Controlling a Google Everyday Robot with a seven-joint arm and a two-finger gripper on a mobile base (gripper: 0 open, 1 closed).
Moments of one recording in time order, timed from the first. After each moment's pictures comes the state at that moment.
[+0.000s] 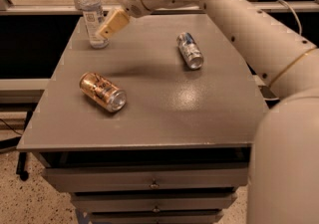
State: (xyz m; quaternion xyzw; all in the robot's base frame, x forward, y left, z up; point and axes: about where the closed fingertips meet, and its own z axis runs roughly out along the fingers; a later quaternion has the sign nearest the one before) arm 0.738 0.133 0.961 -0.60 0.58 0.17 0.53
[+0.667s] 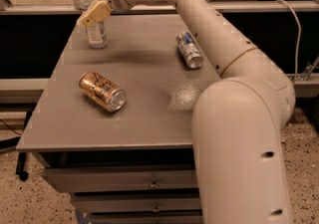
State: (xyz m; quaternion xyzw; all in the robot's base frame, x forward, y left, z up) arm 0.796 0.192 0.959 -0.56 0.58 0.24 0.54
